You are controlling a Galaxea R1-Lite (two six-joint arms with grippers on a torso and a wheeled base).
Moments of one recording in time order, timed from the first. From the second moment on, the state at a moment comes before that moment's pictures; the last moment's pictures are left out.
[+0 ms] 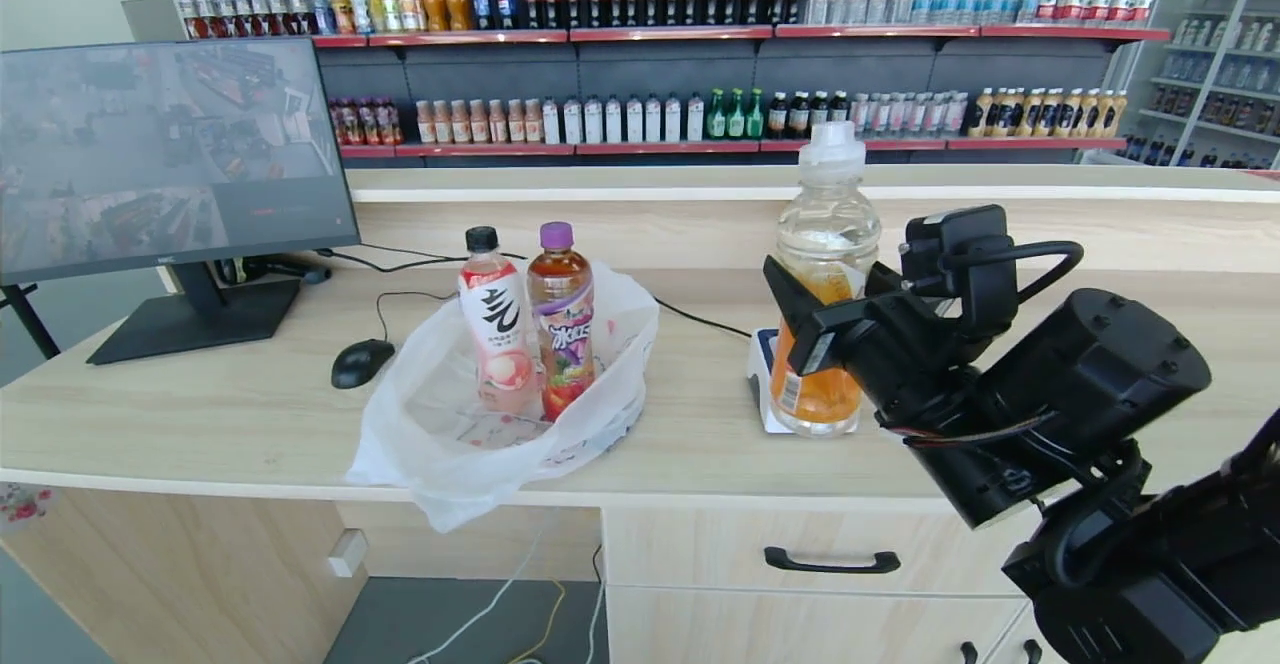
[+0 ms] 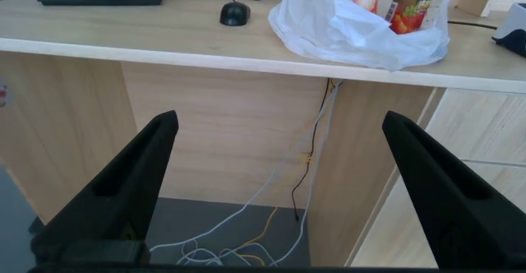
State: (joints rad) left arm 0.00 0.00 0.00 0.00 0.00 0.00; right arm 0.65 1.87 -0.66 -1.56 -0.28 -0.18
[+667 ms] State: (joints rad) left arm 0.00 0.00 0.00 0.00 0.00 0.00; right arm 0.65 1.90 -0.69 -1.57 -0.28 -0.15
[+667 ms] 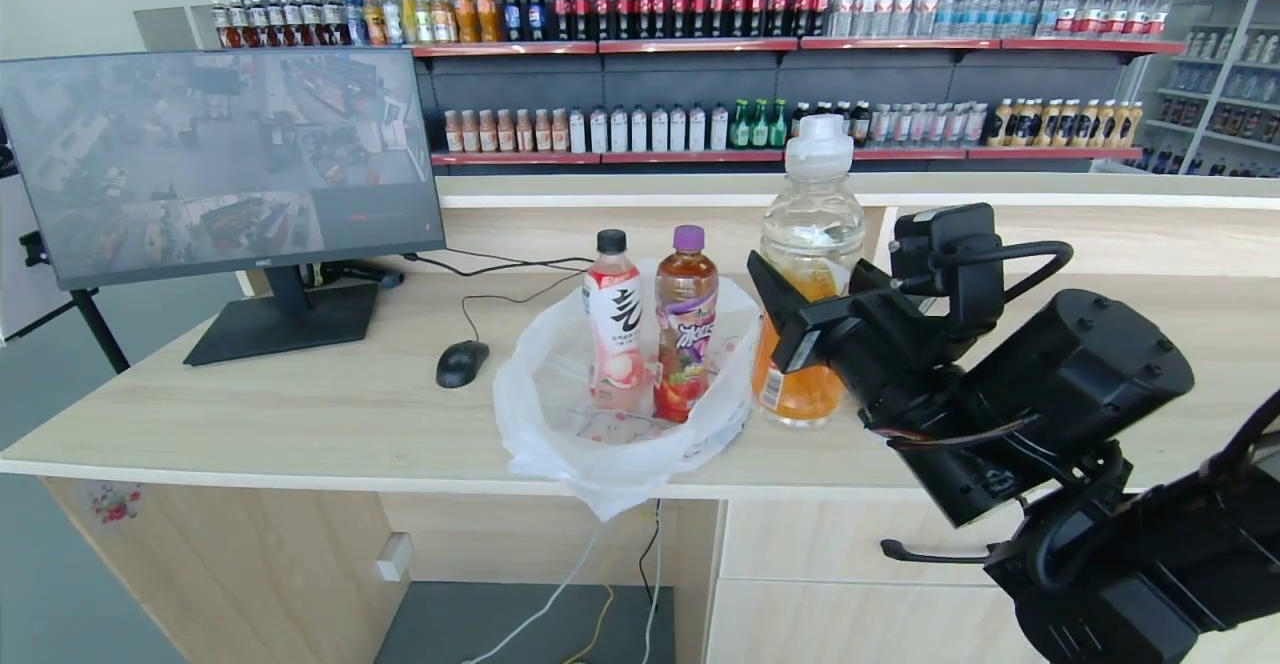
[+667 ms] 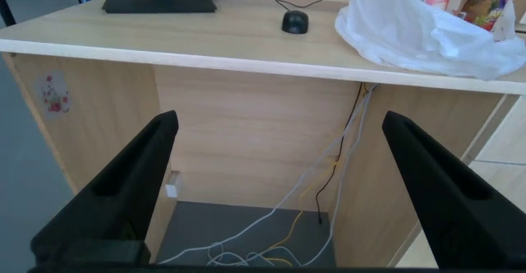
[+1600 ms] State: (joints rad) left arm 0.00 0.00 0.00 0.00 0.00 0.00; right arm 0.81 2.06 -0.87 -1.57 -0.28 -0.14
